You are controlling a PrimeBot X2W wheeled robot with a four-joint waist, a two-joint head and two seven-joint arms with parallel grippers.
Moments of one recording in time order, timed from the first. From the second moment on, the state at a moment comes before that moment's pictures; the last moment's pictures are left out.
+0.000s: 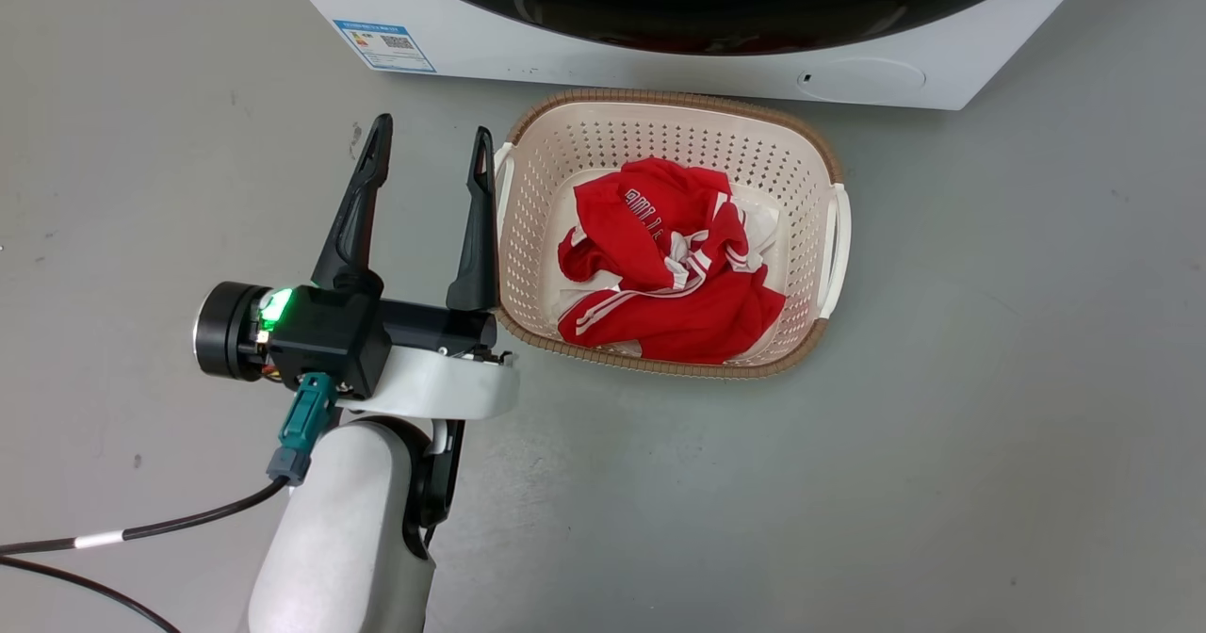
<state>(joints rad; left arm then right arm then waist) -0.38 0.05 -0.18 0.02 -0.07 0.04 -0.26 -1.52 -0.27 -0.02 1.01 0.96 0.13 0.62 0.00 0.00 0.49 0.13</state>
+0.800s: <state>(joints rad) -0.38 0.05 -0.16 0.06 -0.07 0.04 -0.26 -1.31 -0.22 -0.10 0.79 1.07 0.13 1.00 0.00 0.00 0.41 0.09</state>
